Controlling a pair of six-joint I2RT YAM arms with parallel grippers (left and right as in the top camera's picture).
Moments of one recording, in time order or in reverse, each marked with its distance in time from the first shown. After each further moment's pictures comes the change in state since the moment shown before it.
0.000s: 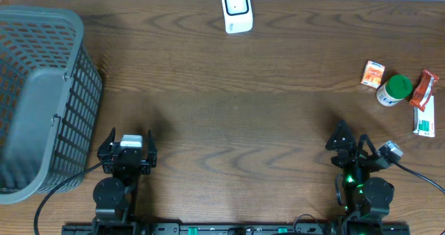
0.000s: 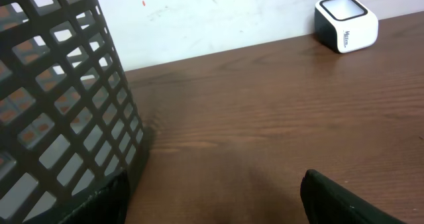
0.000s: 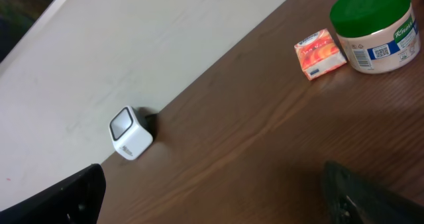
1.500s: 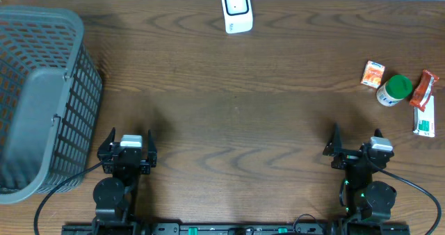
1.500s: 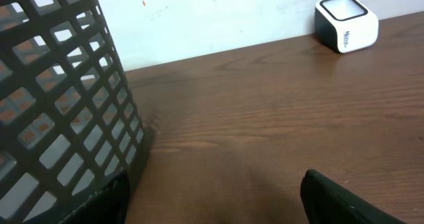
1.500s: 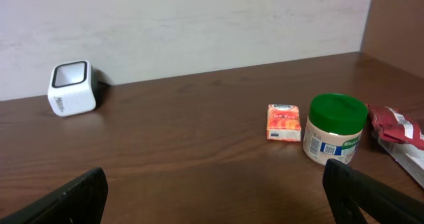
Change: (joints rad) left arm 0.001 0.000 0.000 0.000 0.000 0.000; right arm -0.018 -0.056 0.000 -0.002 -0.011 -0.632
